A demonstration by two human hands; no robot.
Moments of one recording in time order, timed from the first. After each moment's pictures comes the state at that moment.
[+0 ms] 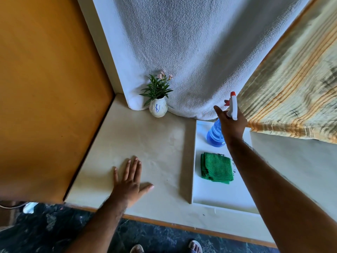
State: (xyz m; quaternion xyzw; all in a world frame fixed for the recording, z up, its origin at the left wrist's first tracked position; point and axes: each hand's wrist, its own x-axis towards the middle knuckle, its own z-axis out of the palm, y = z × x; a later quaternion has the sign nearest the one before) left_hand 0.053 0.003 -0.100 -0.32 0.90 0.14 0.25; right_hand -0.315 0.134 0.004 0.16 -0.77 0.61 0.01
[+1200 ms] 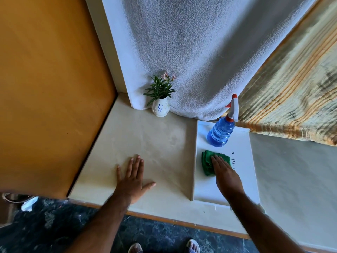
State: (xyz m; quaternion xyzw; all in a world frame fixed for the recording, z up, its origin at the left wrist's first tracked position) left_hand 0.055 0.003 -0.104 -0.32 0.91 0.15 0.24; right_hand -0.202 0.249 -0.062 0.43 -0.90 0.08 -0.06
